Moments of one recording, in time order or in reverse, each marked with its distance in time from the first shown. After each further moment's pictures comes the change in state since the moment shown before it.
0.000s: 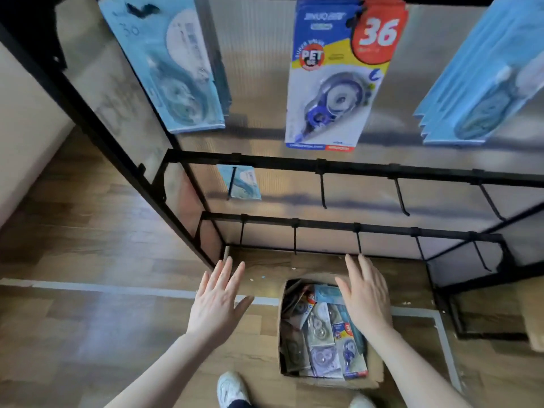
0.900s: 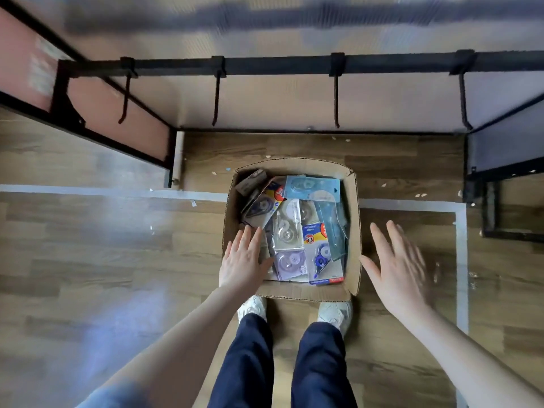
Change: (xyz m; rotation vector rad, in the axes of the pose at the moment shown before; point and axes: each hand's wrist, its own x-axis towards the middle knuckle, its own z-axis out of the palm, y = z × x) left_hand 0.031 0.165 0.313 -0.096 -0.497 -0.237; right_hand -0.037 0.262 0.199 -0.022 -0.227 -0.049
